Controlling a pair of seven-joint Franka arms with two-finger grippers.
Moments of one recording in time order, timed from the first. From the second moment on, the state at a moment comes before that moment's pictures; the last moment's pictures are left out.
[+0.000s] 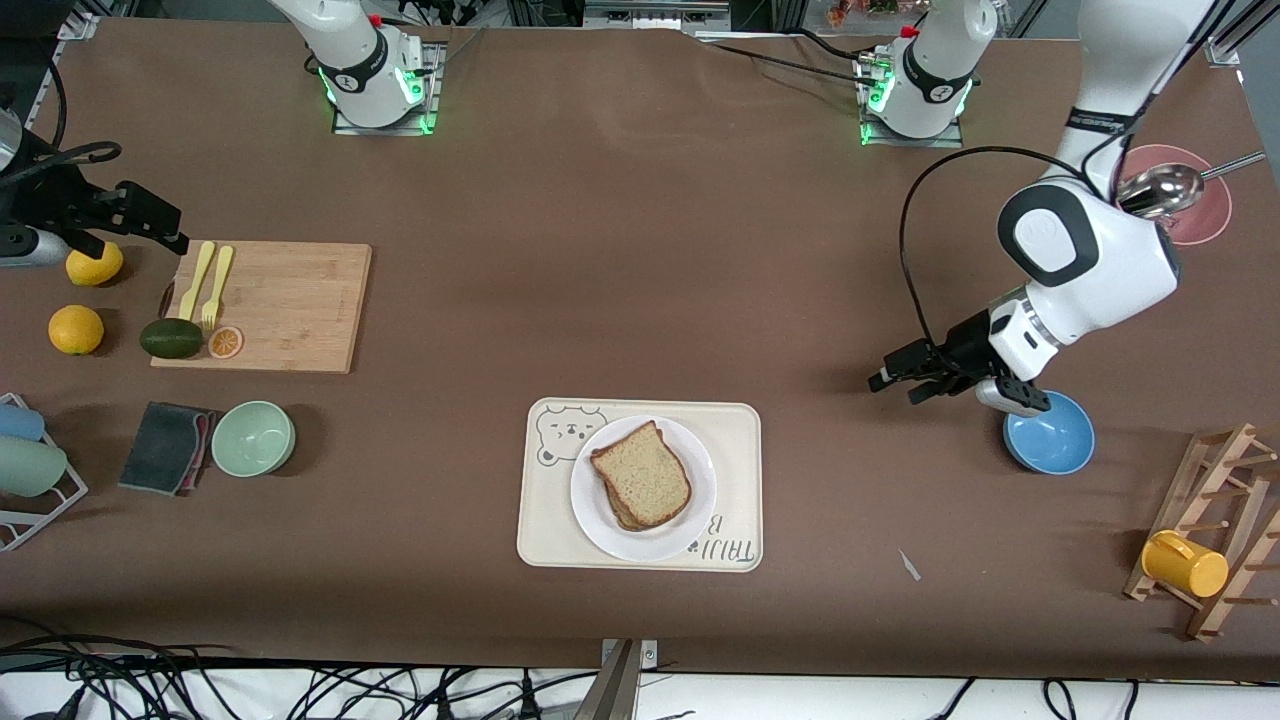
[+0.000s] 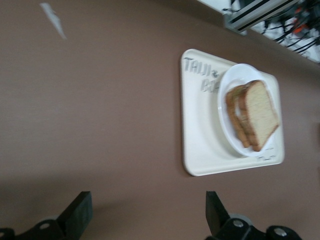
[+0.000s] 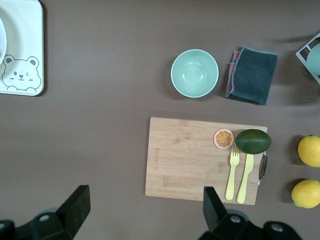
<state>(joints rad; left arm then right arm) 0.07 0.28 -0.18 -2.08 -0.80 2.47 0.49 -0.02 -0.03 0.00 -1.71 0.02 1.68 -0.07</state>
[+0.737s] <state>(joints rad) 0.18 0.23 -0.17 -1.74 -0.27 1.86 0.12 -0.02 -0.04 0.00 -1.71 0.02 1.68 -0.07</state>
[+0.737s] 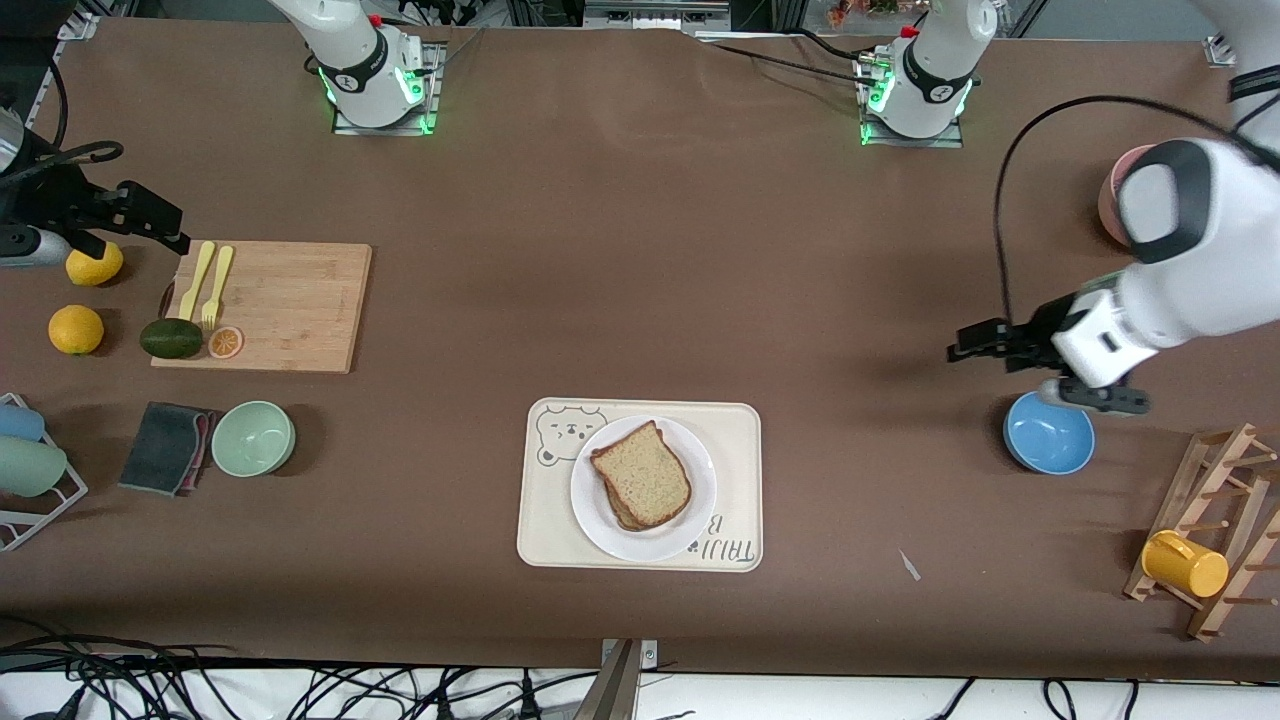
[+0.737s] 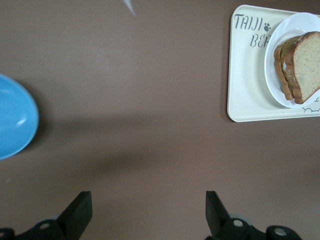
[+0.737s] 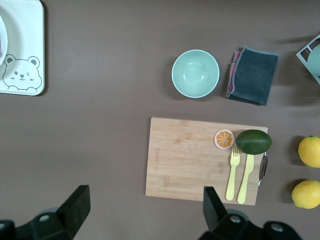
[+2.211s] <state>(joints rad) 0.06 0.22 -0.03 -1.33 0.03 1.50 0.10 -0.02 -0.03 0.00 -1.71 0.02 1.68 -0.07</state>
